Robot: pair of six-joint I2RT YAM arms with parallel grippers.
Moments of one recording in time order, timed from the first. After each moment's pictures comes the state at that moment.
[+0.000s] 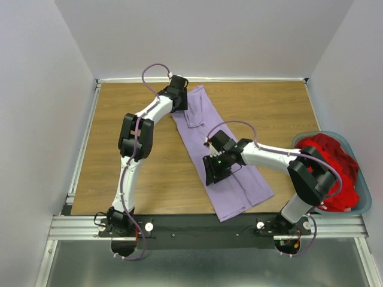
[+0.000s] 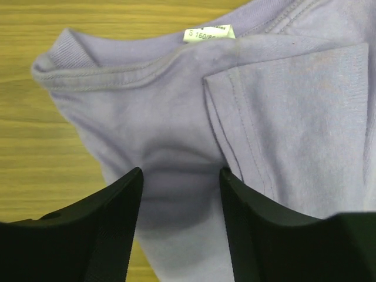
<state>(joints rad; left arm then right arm) -0.34 2.40 1.99 -0.43 -0.22 -0.32 0.79 1.65 0.93 -0.50 -0.32 0.45</state>
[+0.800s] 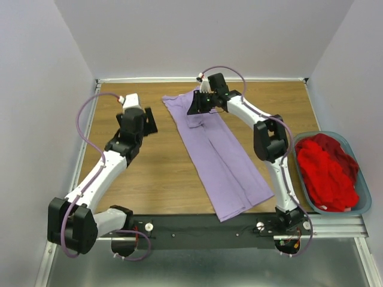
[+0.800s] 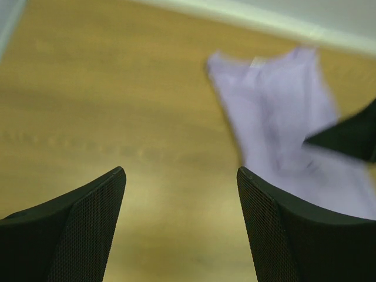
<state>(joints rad) -0.31 1.17 0.95 -0.16 -0.35 -0.34 0.47 2.33 2.00 -0.38 -0.54 0.32</state>
